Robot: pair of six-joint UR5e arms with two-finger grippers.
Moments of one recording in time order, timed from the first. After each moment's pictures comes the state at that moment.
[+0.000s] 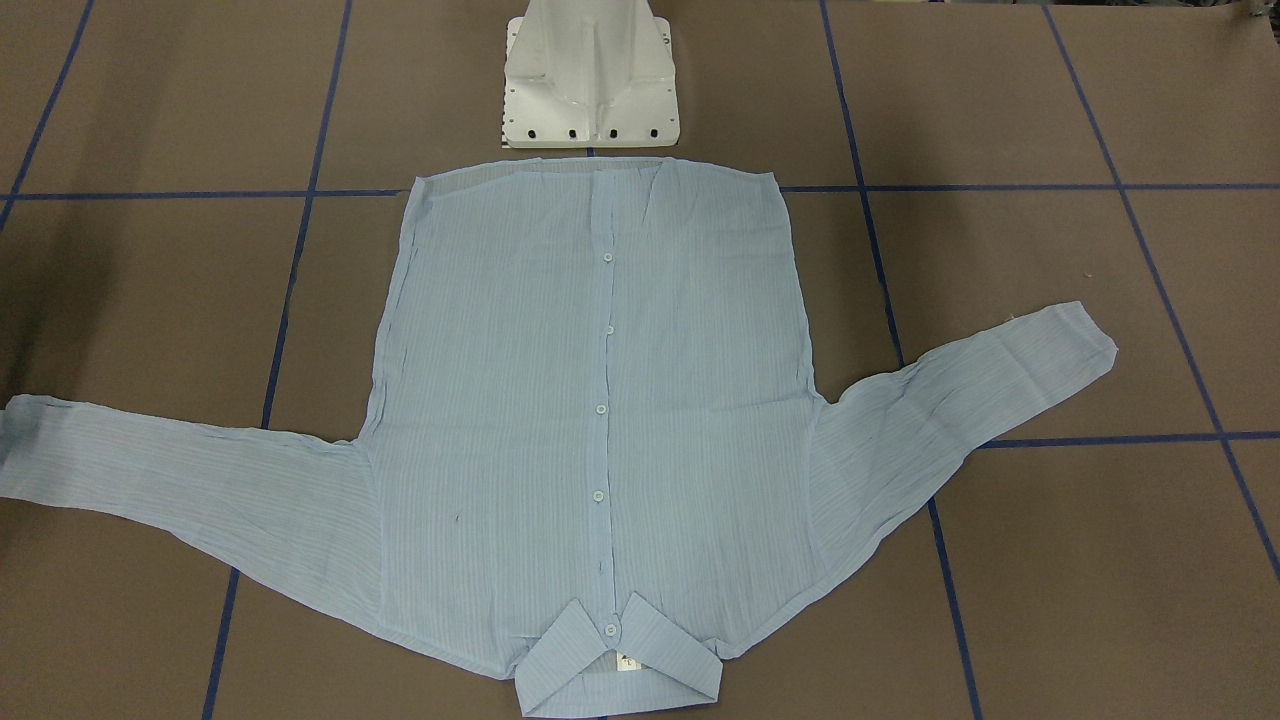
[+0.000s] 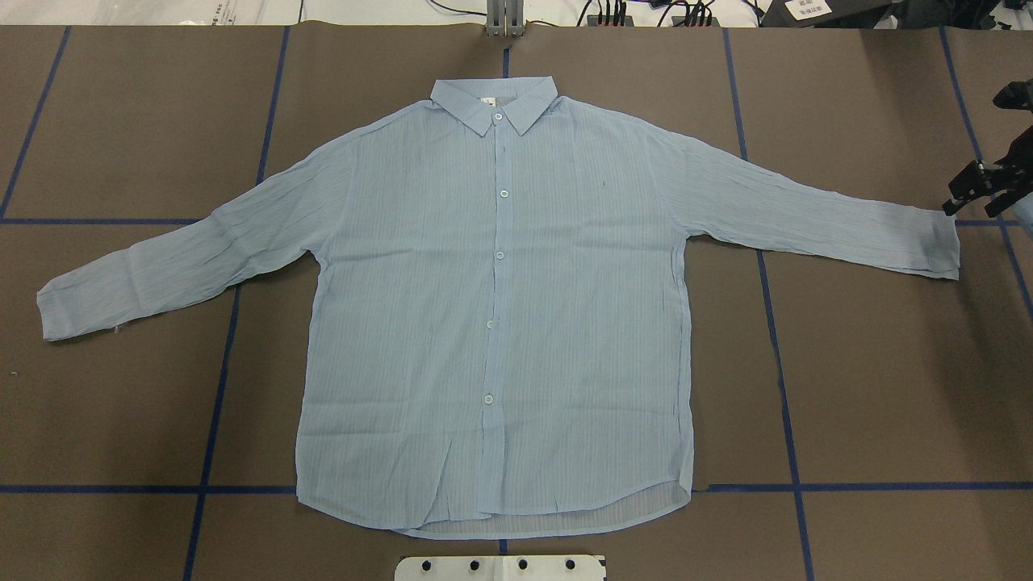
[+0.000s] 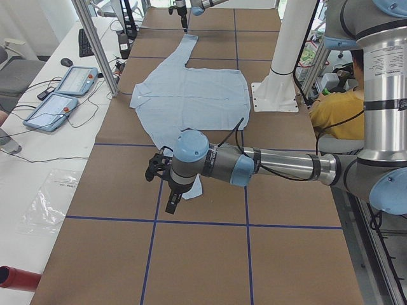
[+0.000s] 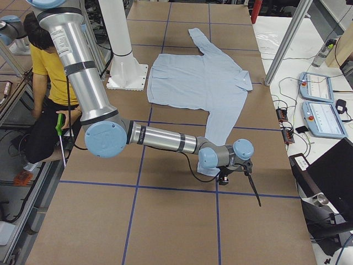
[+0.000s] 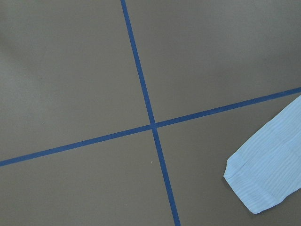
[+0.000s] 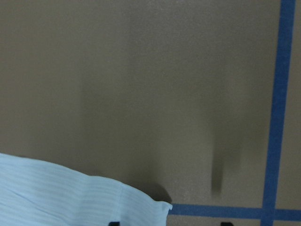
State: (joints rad) left arm -1.62 -1.44 -1.80 -1.77 -2.35 0.07; right arm 1.30 -1.23 1.00 -1.21 2.41 0.28
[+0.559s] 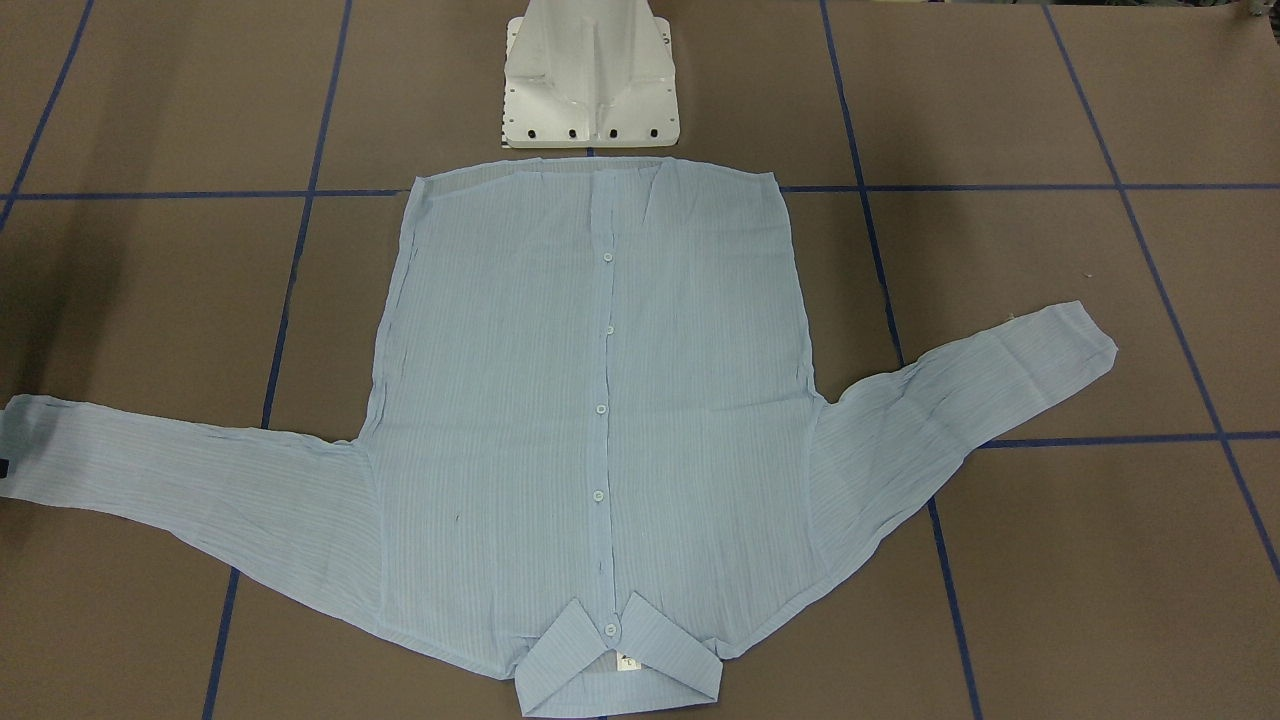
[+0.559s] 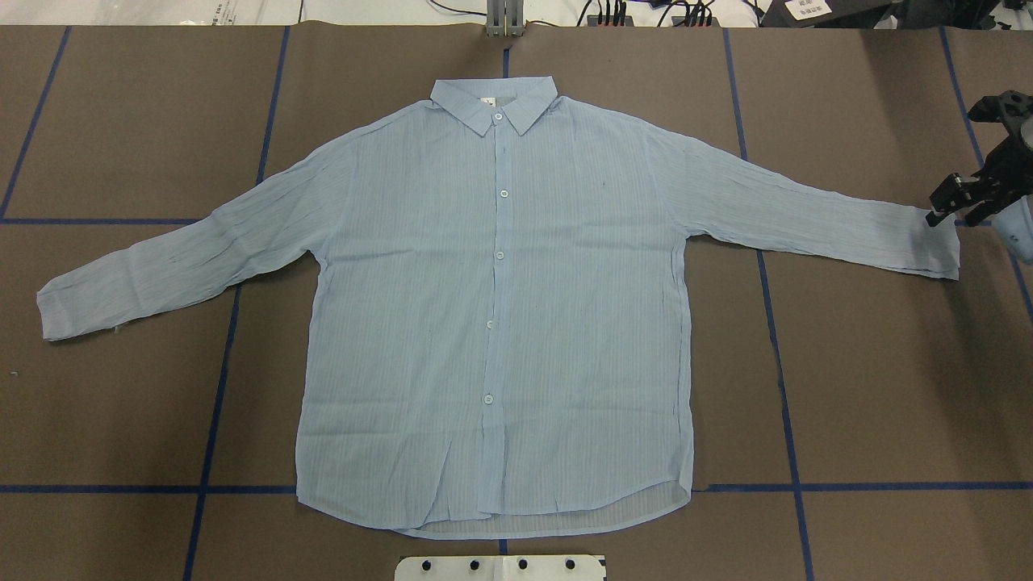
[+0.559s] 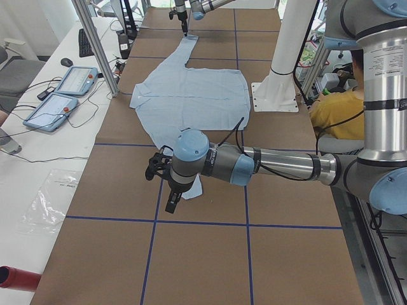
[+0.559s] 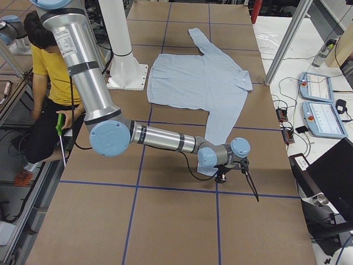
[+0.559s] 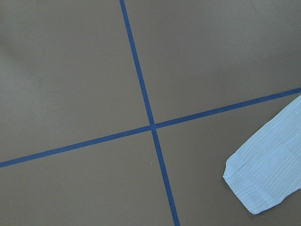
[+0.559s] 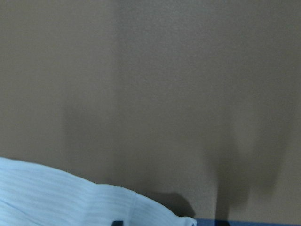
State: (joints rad) left arm -1.62 -1.44 -1.80 -1.77 -2.35 0.07; right arm 1.26 -1.23 1.00 -1.19 2.39 0.29
